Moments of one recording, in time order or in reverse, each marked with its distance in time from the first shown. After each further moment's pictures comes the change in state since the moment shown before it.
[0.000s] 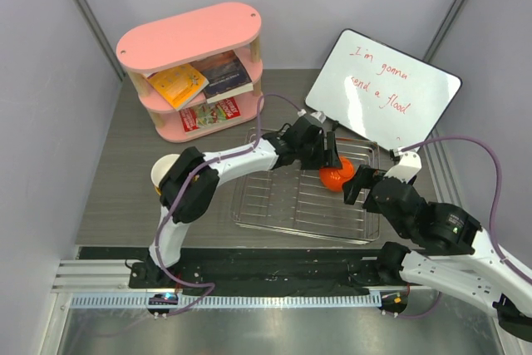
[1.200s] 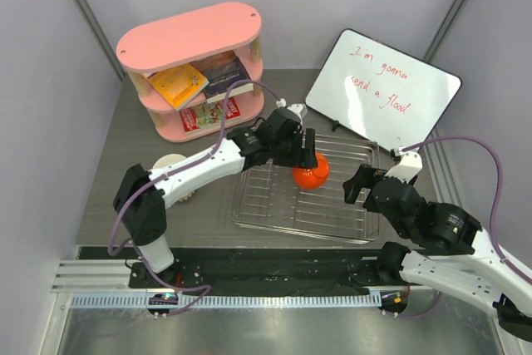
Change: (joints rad) left arm 0.000 -0.339 -0.107 -0.276 -0.119 0.185; right arm 0.000 0.000 0.000 0.000 0.014 0.003
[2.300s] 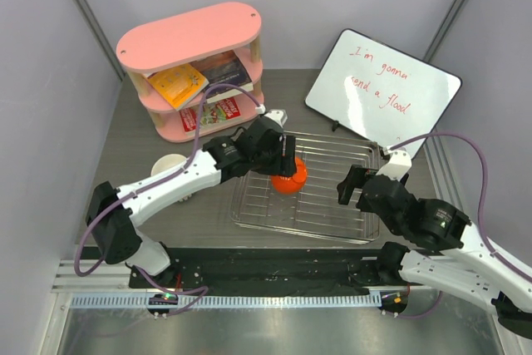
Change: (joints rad) left arm -0.002 -0.221 -0.154 -0.108 -0.154 0.021; right arm 0.000 0.054 -0.019 0.026 -0.031 -0.004
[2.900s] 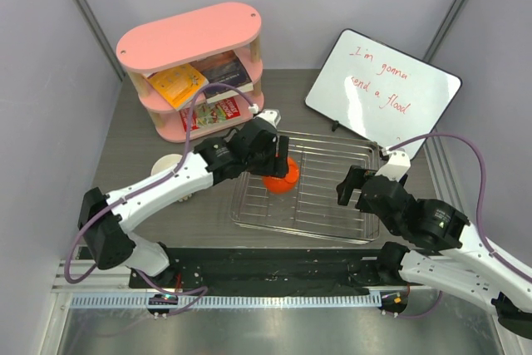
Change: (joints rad) left arm 0.000 -0.054 -0.013 -0.049 -0.039 0.026; right arm 0.000 -0.001 -0.012 0.004 -0.006 0.000
